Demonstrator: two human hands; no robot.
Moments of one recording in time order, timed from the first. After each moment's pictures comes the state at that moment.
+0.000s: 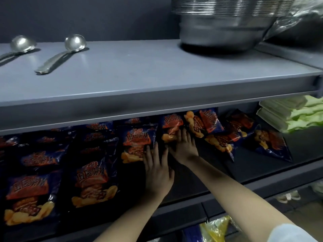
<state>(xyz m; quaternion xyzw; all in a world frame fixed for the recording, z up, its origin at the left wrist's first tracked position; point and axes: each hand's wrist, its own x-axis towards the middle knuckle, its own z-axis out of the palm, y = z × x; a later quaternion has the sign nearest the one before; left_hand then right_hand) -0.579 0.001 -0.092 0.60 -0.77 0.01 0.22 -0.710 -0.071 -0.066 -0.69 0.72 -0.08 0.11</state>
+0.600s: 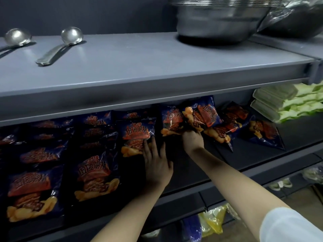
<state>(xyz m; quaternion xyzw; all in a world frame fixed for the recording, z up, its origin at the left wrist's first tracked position) -0.581 -0.003 -0.096 0.61 -0.76 0.01 0.21 -0.728 -0.061 -0.055 -0.67 0.74 -0.07 -0.04</state>
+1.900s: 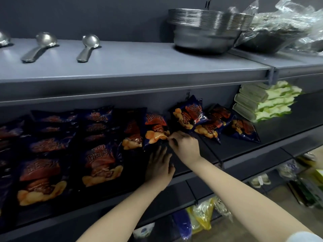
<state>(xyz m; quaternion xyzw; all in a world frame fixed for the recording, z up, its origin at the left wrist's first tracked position) -0.566 0.041 -0.091 0.49 -0.85 -0.05 0.18 -0.690 0.032 -0.021 -0.71 0.58 -0.36 -0.15</state>
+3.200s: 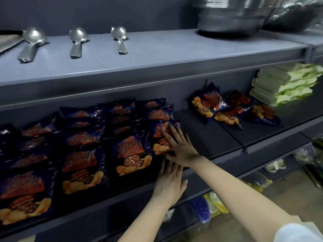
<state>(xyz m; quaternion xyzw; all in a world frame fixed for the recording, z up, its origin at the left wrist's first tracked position) -0.485 0.098 -0.109 0.44 -0.89 0.04 0.07 -0.611 0.034 -0.059 -0.78 0.61 -0.09 0.09</state>
